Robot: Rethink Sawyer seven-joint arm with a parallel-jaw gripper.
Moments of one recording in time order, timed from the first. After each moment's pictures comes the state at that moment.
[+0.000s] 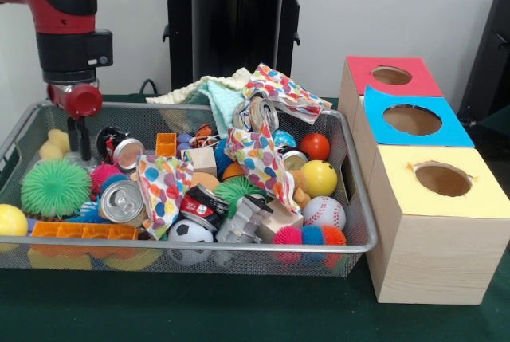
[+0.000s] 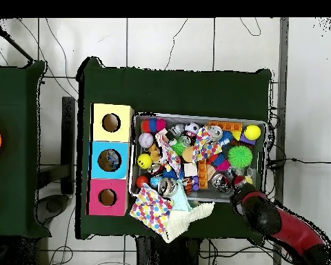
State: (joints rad) arm -1.07 -0.48 0.25 1.87 -0.49 0.04 2.23
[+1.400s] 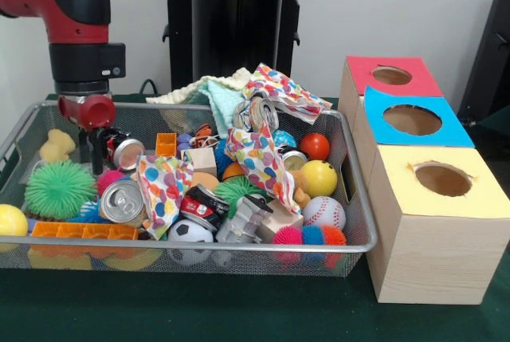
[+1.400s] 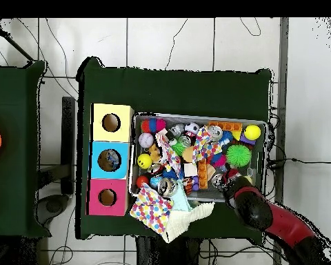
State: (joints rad) arm -1.04 -0.44 0.28 1.86 -0.49 -0.05 2.23
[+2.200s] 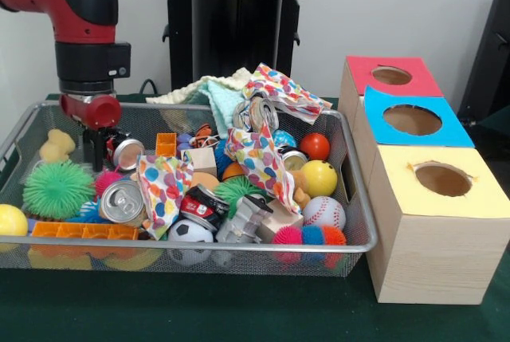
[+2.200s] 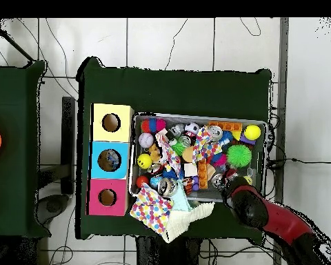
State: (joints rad) arm -0.95 -0.46 0.20 1.85 -0.49 -0.05 2.23
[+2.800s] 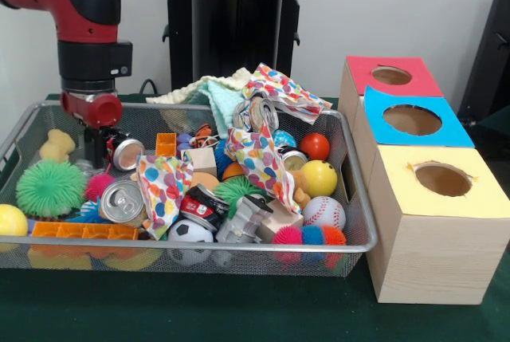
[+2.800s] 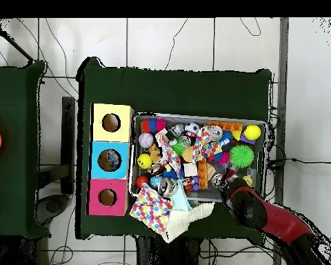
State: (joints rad) arm -0.93 -0.46 0.17 1.85 -0.48 -0.05 2.23
